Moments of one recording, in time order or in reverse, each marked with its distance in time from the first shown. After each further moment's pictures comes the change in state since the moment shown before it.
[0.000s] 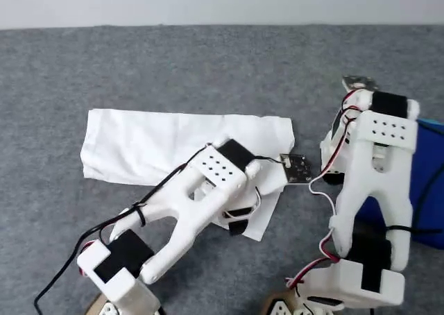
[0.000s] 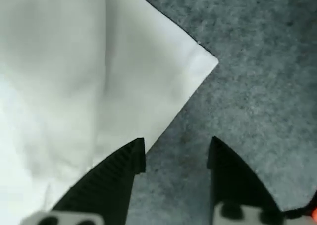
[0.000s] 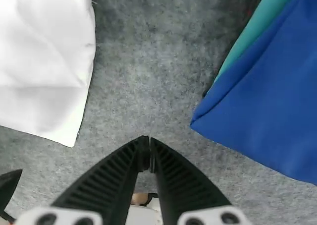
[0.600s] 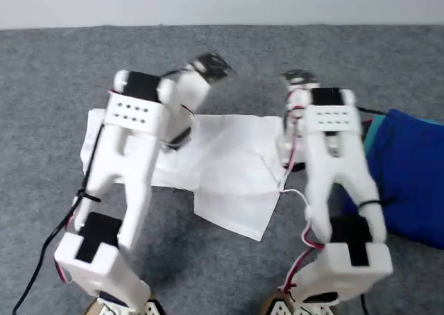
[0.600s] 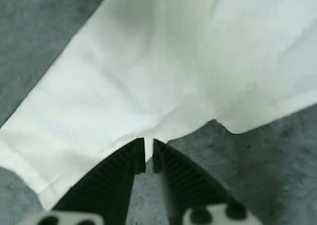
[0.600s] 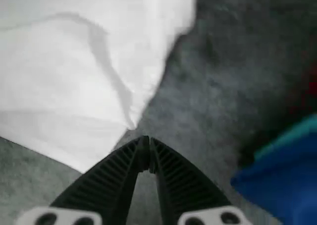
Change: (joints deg) left arm -25.1 1.2 -25.8 13.9 0.4; right arm -13.0 6.3 0.0 -8.9 -2.3
